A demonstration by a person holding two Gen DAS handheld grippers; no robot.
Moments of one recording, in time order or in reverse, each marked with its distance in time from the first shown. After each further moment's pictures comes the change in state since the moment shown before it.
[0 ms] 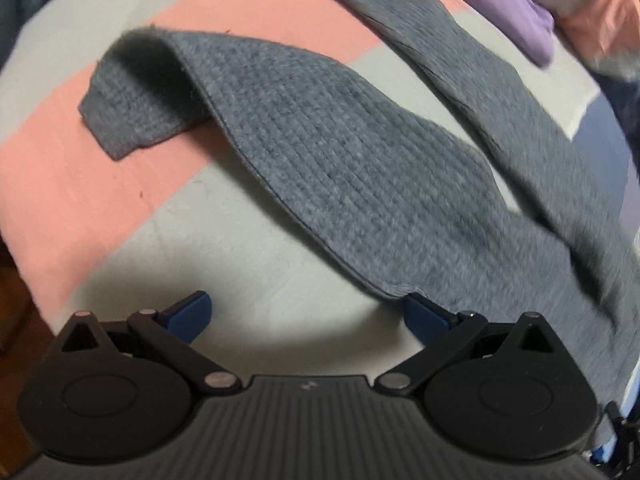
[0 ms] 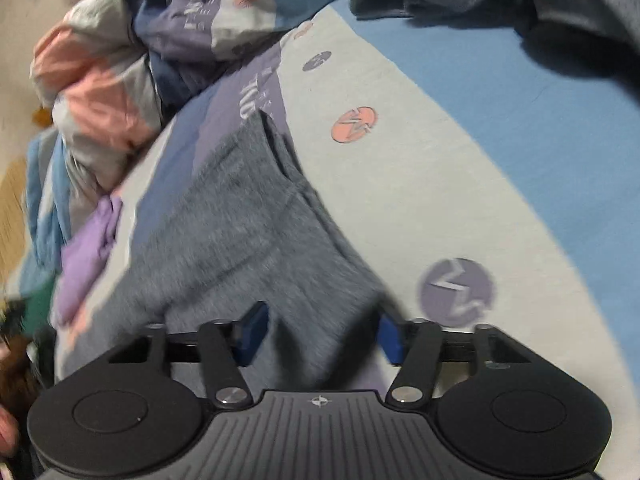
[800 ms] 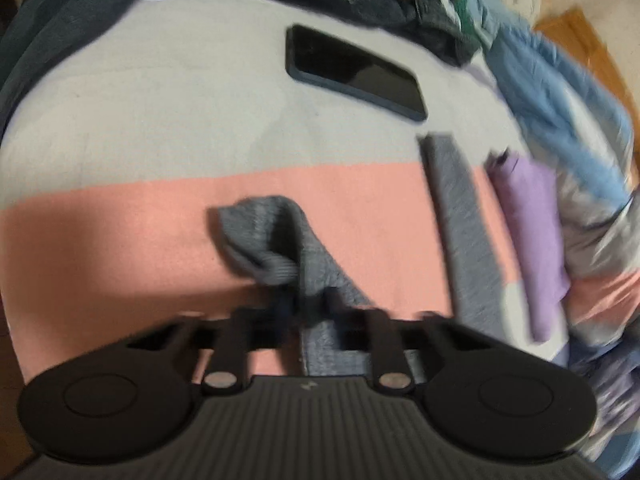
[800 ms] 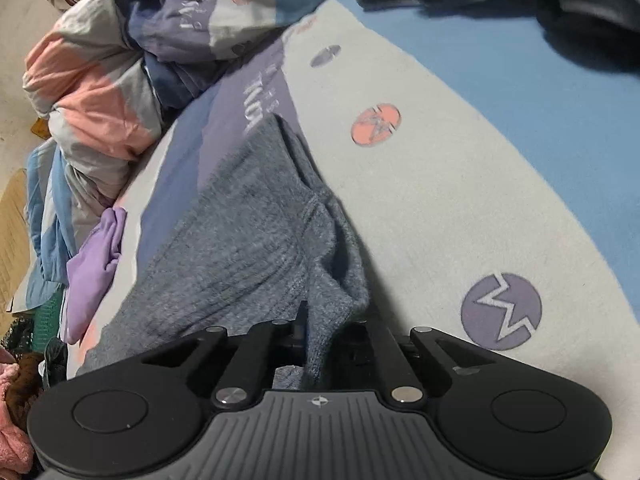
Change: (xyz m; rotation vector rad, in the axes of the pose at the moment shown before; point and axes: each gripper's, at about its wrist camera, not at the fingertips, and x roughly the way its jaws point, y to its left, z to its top) left arm -0.036 0.109 0.084 -0.547 -0.243 -0.240; right arm 0.002 0.012 0.015 0.033 0.002 0.014
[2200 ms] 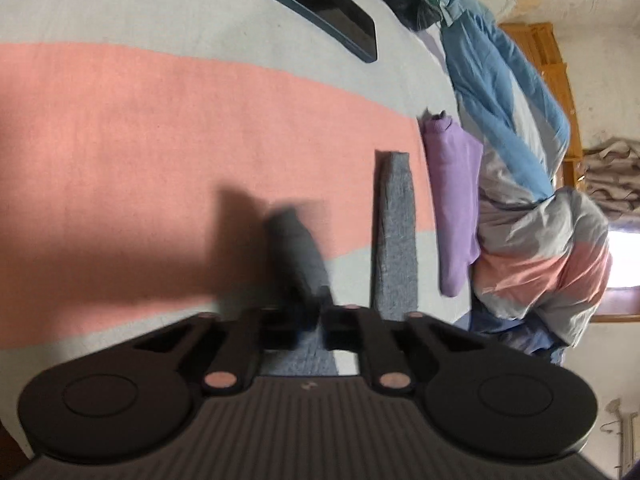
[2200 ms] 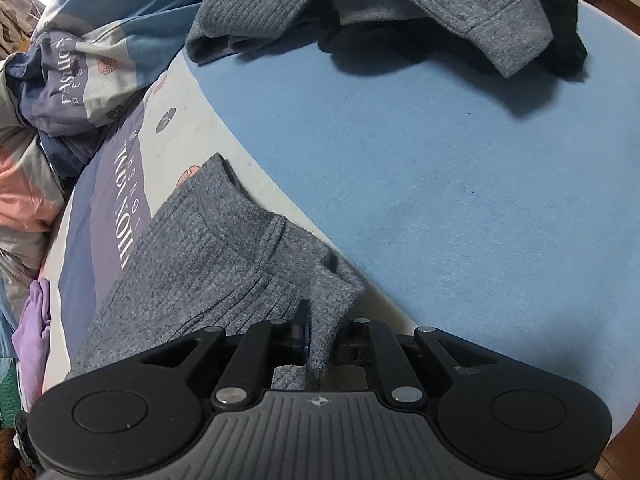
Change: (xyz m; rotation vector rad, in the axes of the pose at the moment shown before) left arm 0.010 0.028 -0.037 -0.106 0.175 -0.242; right arm -0.061 -0.080 0.011 0.189 -0.046 -0.252
